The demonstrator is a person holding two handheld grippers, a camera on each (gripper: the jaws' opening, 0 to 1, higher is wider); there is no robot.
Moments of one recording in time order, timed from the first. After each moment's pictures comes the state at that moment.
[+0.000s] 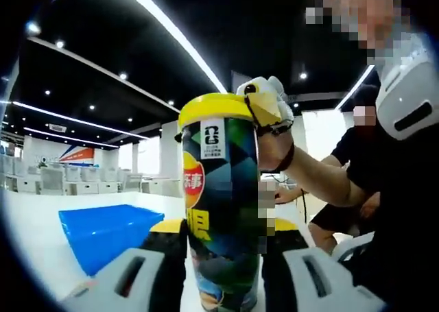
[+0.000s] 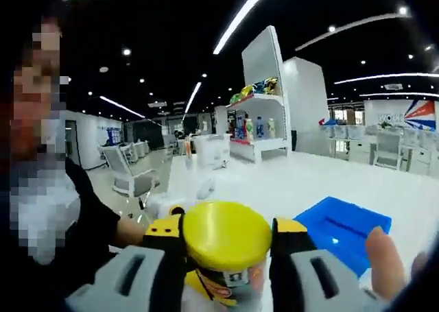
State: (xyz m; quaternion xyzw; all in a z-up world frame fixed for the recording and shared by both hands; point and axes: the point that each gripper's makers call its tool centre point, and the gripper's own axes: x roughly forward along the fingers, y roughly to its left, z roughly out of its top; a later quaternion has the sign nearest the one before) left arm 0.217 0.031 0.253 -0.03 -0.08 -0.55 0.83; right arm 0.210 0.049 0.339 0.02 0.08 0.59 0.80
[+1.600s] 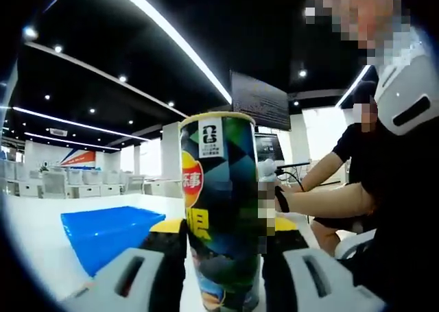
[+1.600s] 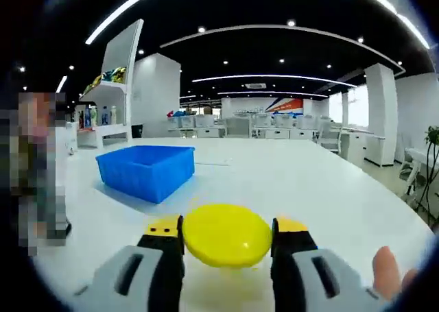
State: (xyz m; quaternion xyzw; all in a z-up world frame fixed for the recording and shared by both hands) left arm 0.217 0.032 0.253 -0.02 -0.09 -0.54 0.83; right arm 0.339 -0.227 0.174 -0.02 0.11 0.12 0.99
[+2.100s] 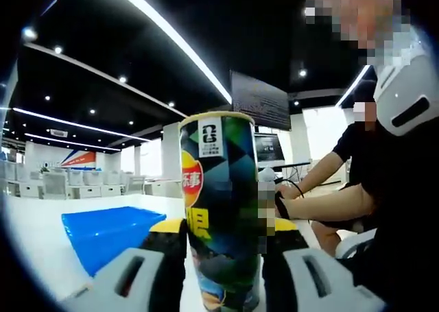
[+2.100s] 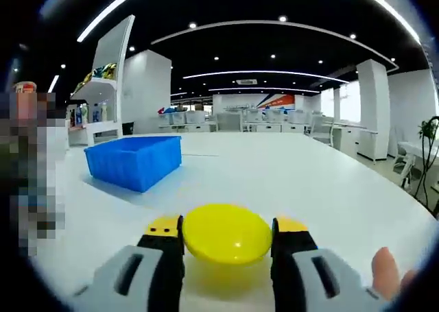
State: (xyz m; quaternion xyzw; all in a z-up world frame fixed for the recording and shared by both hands) left arm 0.221 0.034 0.252 -0.02 -0.09 -0.54 0.83; right arm 0.342 -0.244 0.157 -0.01 0.11 0.09 0.99
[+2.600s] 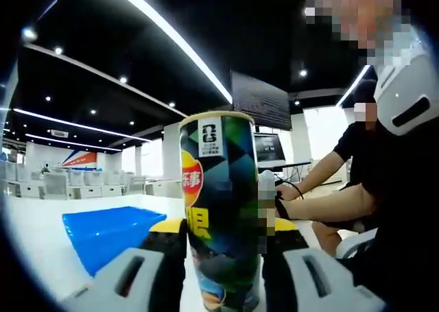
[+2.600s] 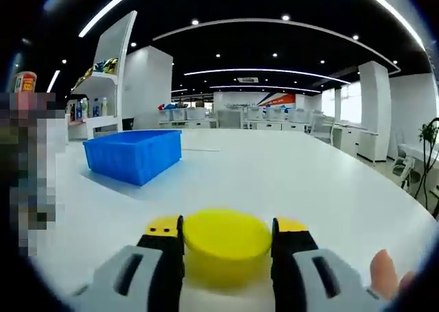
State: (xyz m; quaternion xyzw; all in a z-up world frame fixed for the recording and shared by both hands) left arm 0.223 0.036 0.251 -0.01 -0.09 -0.54 0.84; right arm 0.344 -0.242 0.148 -0.02 0.11 0.09 0.99
